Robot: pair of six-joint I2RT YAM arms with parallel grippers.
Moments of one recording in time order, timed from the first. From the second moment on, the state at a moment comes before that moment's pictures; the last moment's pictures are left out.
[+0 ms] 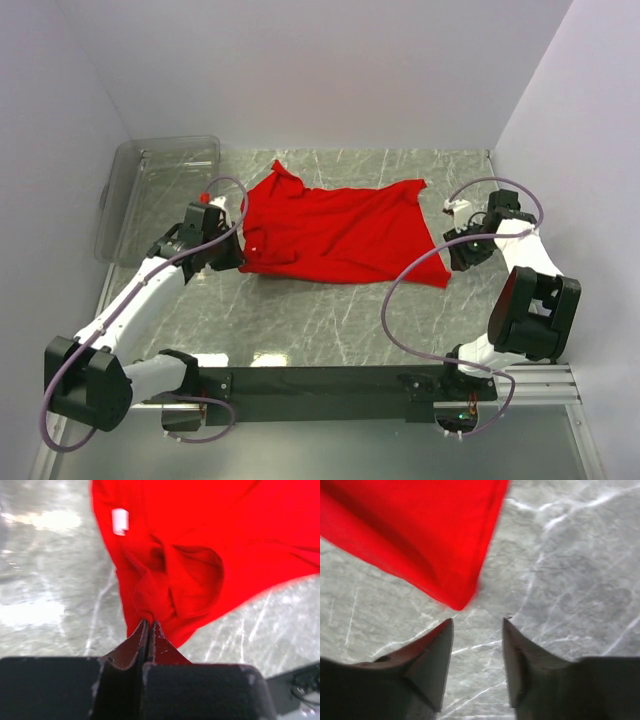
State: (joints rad) left arm -0.30 1.15 0.87 -0.58 0.11 -0.47; right arm -0.28 1.50 1.03 -0.81 -0.32 -0.77
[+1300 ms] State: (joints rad) left arm -0.31 1.24 0.78 -0.54 0.20 -0.56; right arm -0.07 1.52 0.82 -0.71 -0.22 -0.92
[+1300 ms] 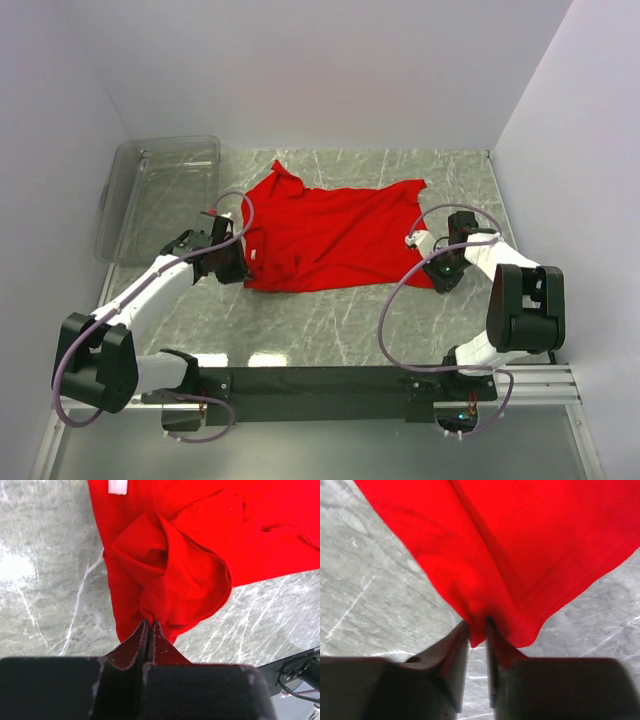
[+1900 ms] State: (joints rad) left arm -0.31 1.19 0.73 -0.57 0.12 -0.64; right arm -0.29 1.39 1.05 -0.89 -0.37 -0.95
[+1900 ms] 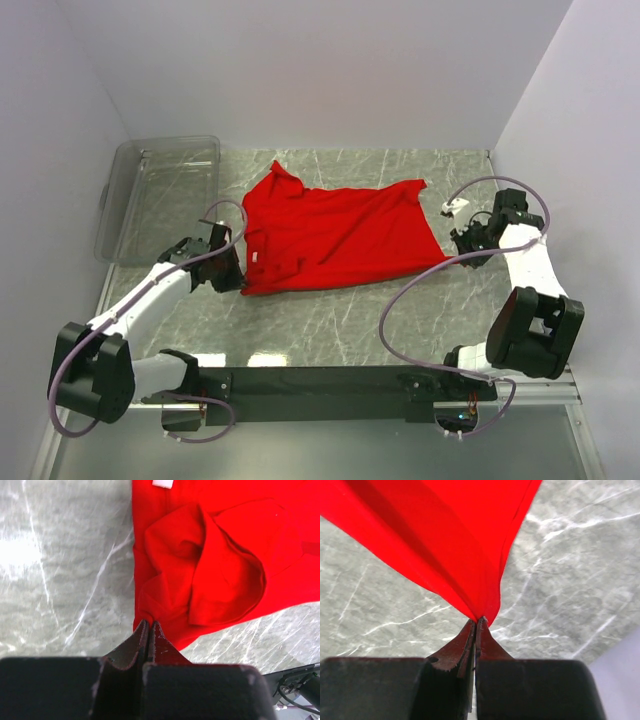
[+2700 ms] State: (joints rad) left arm -0.34 1.24 0.69 -0.69 0.12 -0.79; right arm -0.35 1.50 0.94 -0.90 -0.36 -0.93
